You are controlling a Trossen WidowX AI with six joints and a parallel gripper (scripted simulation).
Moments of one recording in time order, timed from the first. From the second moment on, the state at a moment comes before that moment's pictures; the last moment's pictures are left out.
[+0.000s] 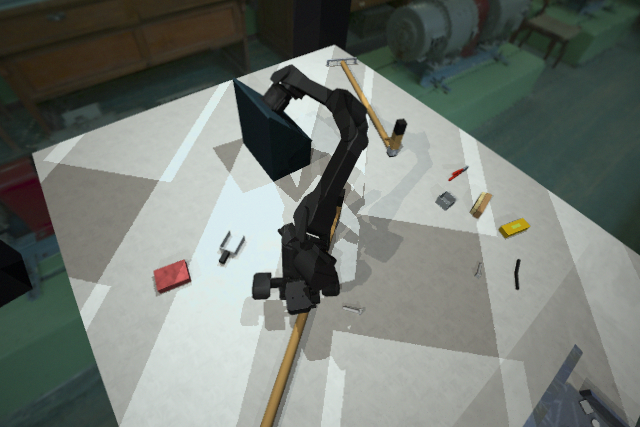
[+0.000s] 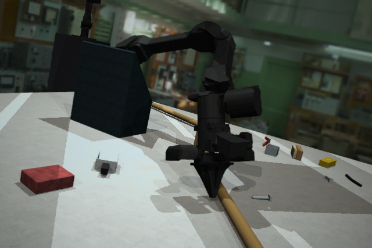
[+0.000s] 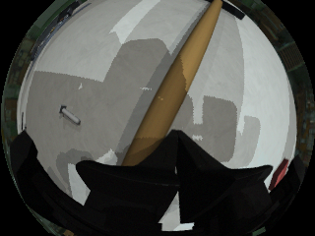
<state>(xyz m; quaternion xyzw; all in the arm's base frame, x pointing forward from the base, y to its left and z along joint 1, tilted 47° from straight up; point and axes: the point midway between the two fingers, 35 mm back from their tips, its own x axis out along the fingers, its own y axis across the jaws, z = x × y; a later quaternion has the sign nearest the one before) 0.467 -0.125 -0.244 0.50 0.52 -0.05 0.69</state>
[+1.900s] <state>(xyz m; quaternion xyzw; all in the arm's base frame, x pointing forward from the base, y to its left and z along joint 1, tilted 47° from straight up) 0.493 -0.138 -0.210 0.51 0.53 -0.06 0.68</state>
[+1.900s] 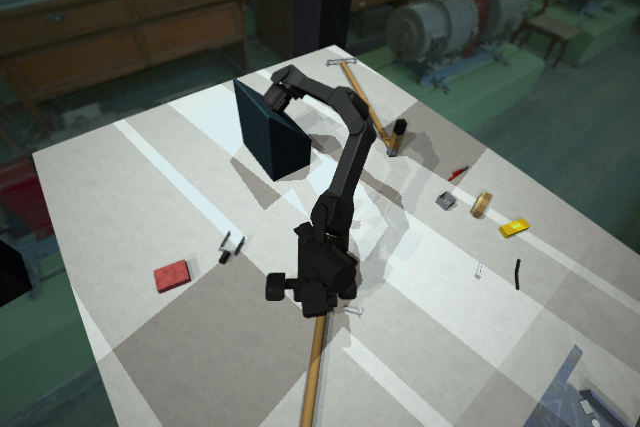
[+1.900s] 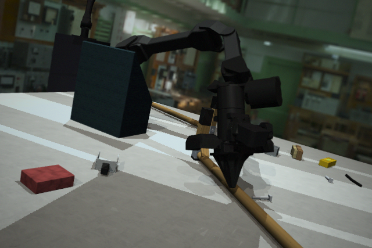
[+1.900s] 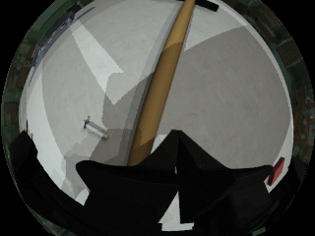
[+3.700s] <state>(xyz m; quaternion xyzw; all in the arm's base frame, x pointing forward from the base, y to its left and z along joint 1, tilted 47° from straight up) 0.452 -0.239 -0.140 0.47 0.51 -0.01 0.72</state>
